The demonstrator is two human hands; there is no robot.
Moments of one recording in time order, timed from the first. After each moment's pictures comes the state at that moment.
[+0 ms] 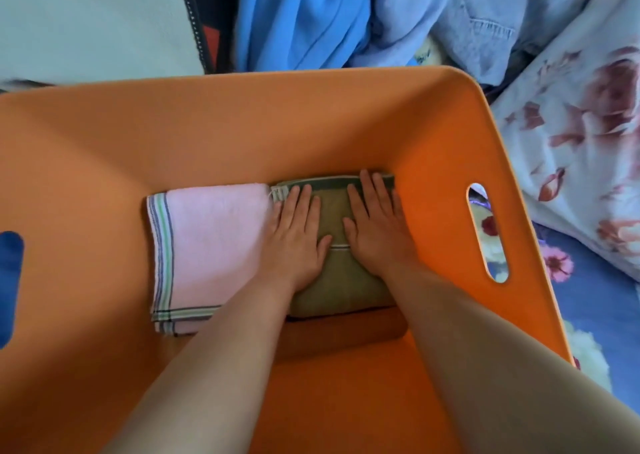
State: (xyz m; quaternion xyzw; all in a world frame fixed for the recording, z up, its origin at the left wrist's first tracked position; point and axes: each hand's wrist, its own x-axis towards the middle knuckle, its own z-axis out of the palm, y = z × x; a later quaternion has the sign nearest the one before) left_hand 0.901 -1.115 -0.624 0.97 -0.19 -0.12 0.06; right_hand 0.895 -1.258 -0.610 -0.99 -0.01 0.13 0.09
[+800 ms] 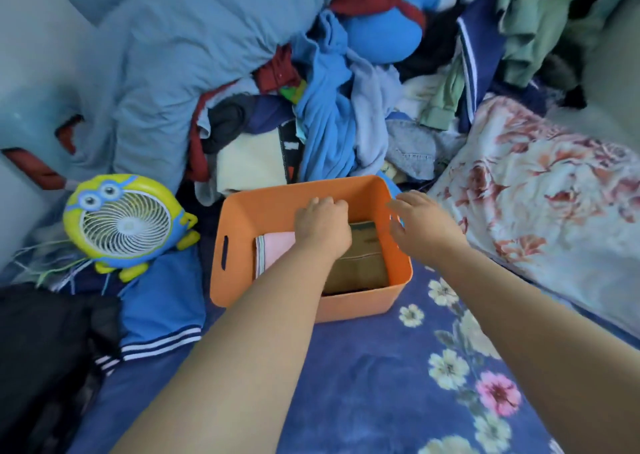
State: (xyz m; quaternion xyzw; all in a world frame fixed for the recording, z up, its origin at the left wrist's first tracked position) left_hand 0.779 -1.133 -0.303 0.99 -0.13 -0.03 0.01; right_hand 0.750 -1.279 -0.305 -0.99 -0.06 -0.01 0.13
